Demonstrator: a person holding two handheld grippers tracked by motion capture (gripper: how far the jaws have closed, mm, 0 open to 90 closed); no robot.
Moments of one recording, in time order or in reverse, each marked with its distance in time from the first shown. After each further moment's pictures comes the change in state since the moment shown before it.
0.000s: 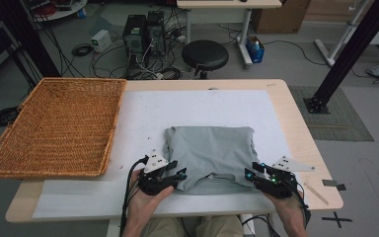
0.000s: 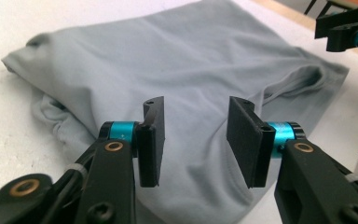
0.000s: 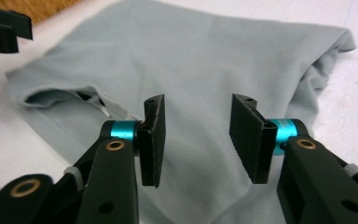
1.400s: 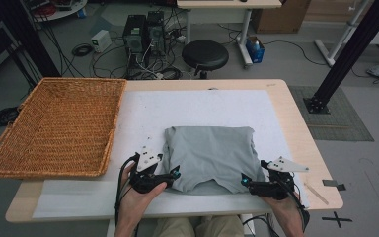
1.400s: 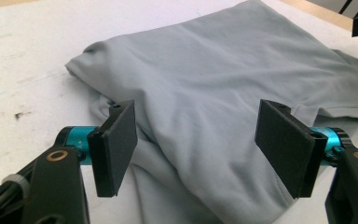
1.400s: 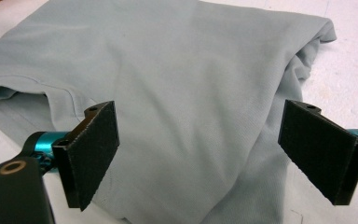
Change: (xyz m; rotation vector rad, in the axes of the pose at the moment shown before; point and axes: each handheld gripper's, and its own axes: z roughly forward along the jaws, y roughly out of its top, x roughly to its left) left arm 0.010 0.006 -0.019 -0.024 0.112 0.019; right arm 0.003 -0.003 0.005 0.033 -0.092 -0.025
